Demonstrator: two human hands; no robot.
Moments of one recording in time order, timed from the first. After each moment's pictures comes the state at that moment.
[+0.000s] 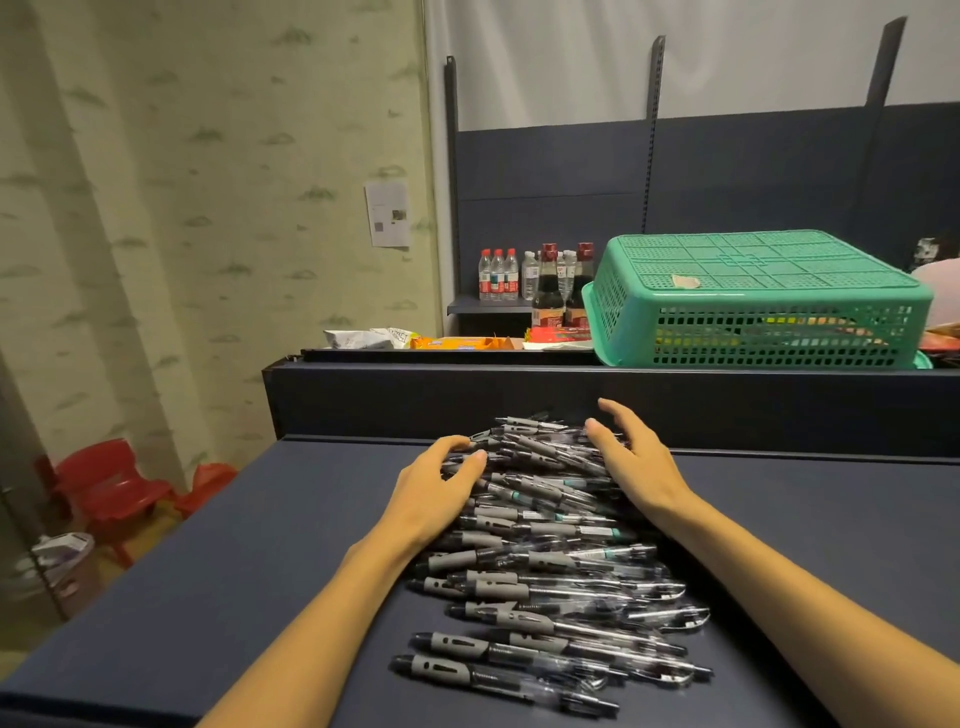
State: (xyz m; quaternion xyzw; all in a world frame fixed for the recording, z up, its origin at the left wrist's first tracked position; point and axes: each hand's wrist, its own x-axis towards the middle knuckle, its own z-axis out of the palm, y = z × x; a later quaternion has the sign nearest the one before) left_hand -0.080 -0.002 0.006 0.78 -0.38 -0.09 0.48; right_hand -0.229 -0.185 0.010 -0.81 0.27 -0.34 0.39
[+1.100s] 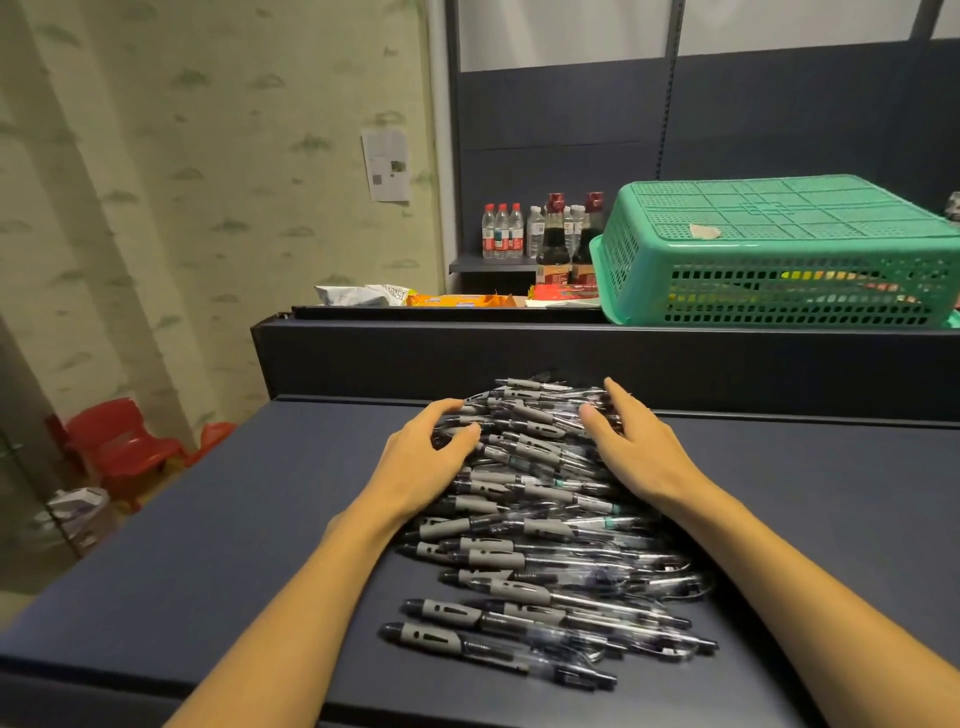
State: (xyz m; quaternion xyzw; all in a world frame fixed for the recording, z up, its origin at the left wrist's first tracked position) left_hand -0.079 0.001 0.003 0.79 -0.40 -0.06 0.47; right_hand -0.234 -0.177 0.000 -0.87 0.30 -0.24 0.32
